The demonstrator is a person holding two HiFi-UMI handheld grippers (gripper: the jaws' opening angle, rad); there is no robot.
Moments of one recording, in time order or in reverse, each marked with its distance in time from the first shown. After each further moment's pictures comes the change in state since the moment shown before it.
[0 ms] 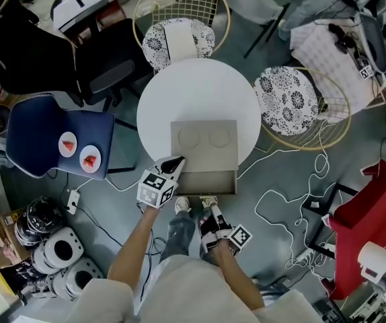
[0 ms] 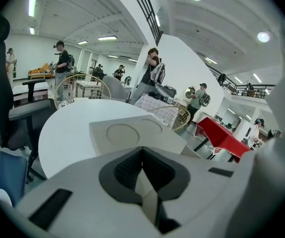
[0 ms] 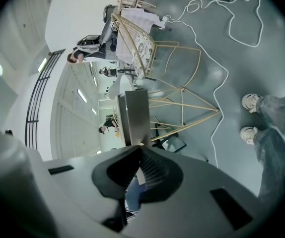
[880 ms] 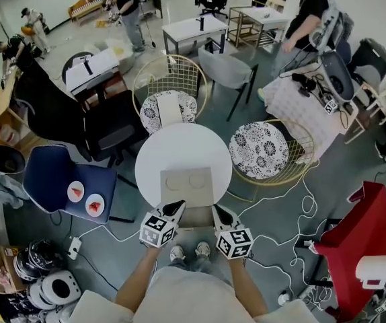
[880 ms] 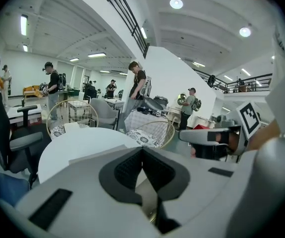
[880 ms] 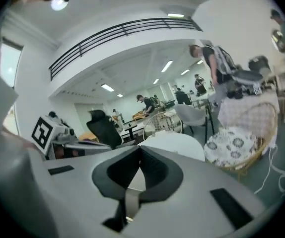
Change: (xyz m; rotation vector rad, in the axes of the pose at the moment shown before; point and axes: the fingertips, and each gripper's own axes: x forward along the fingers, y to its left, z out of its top) left arm -0.050 -0.123 0.092 0.120 -0.133 -0.018; right arm 0.003 0.231 0.051 -1.431 0.079 0.076
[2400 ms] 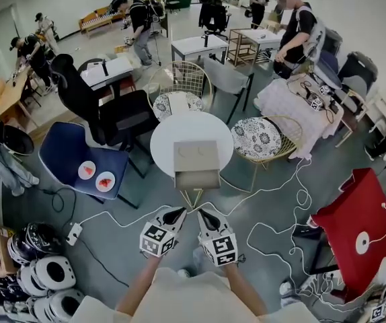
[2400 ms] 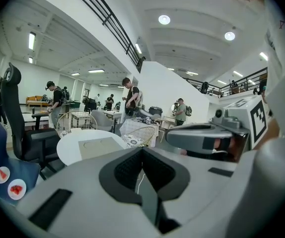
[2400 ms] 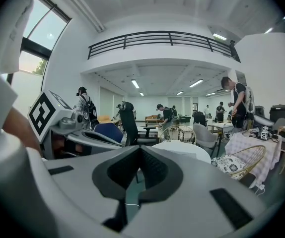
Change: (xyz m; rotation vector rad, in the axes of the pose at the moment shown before) left arm -0.204 -0.151 -0.087 0.051 -0.158 0.010; right arm -0.170 0.208 -0.074 -0.408 -0.042 0.086
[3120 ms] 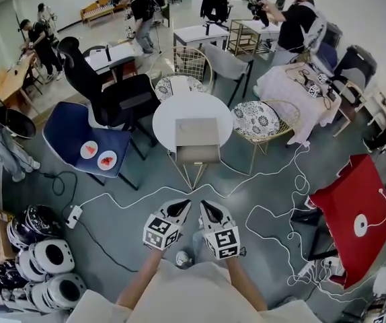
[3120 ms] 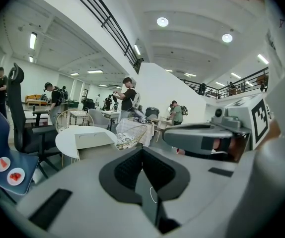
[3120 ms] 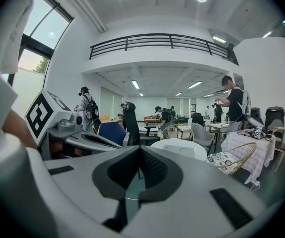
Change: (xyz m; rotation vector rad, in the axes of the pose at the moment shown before) left arm -0.052 -0.073 -0.038 -0.014 -0.011 -0.020; right arm -0.076 0.052 -0.022 -0.004 0.002 -0.020
